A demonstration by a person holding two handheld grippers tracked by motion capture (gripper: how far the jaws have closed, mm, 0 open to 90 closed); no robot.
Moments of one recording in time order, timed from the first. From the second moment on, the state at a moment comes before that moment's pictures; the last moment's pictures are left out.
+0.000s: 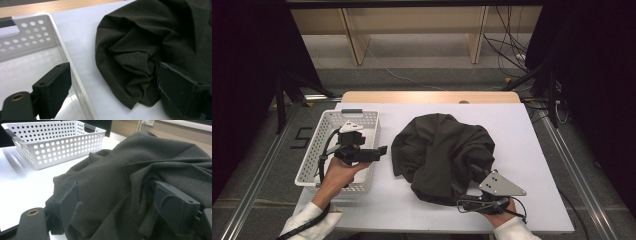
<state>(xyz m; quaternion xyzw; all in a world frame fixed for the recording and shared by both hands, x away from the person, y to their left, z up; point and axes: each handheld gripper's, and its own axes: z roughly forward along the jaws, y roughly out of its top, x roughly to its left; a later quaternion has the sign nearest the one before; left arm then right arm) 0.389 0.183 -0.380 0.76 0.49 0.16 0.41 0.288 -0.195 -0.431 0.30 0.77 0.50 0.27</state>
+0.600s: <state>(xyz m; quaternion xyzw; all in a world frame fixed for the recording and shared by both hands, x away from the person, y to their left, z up) 0.377 0.159 -0.389 0.78 0.46 0.15 0.41 0.289 -0.192 -0.431 0.29 0.77 0.50 0.27</state>
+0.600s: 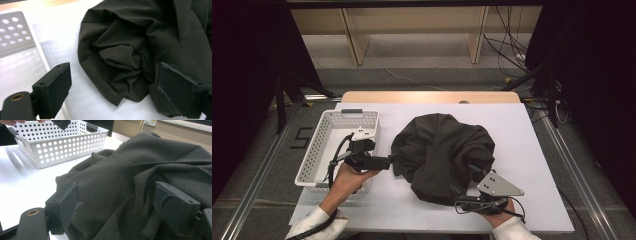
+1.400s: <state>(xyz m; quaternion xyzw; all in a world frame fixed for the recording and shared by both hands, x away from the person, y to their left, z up) 0.356 0.141 -0.400 0.79 0.44 0.15 0.41 0.301 -0.152 -0.436 0.26 0.83 0.45 0.19</state>
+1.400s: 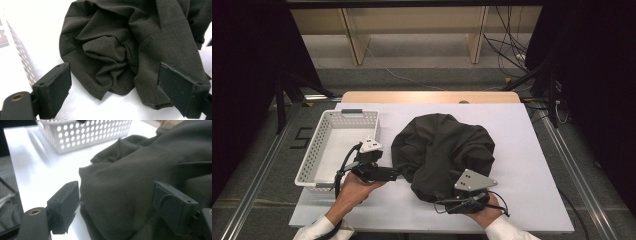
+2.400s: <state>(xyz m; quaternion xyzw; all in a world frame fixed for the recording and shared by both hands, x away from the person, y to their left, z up) 0.356 0.134 -0.401 0.79 0.43 0.15 0.41 0.379 -0.203 -0.389 0.37 0.80 0.32 0.34</state>
